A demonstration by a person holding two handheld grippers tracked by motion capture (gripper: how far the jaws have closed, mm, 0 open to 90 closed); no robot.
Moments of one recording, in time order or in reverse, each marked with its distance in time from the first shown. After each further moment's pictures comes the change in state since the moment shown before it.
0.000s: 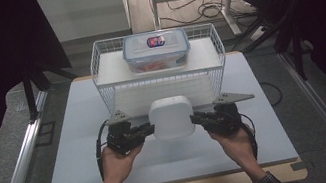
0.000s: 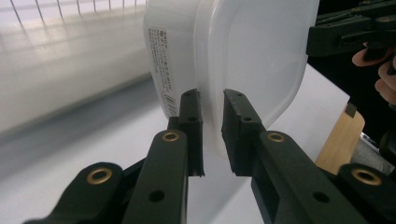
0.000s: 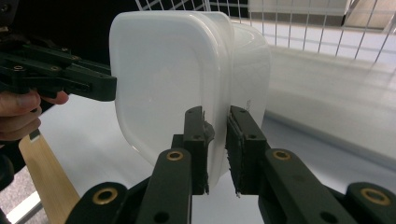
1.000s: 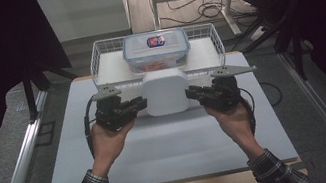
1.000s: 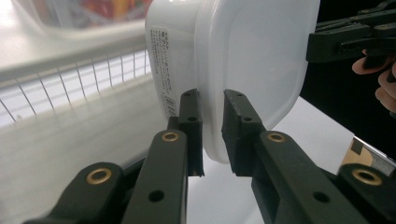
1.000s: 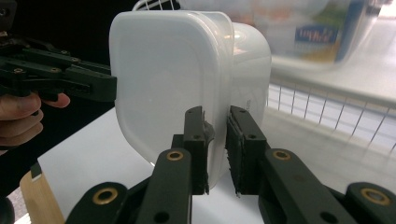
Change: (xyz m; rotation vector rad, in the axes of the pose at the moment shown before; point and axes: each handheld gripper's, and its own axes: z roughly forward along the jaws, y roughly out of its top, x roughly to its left) left arm -0.001 0.069 -0.031 -0.095 0.050 0.079; right arm 0.003 0.069 -0.011 -0.097 0.002 -0.056
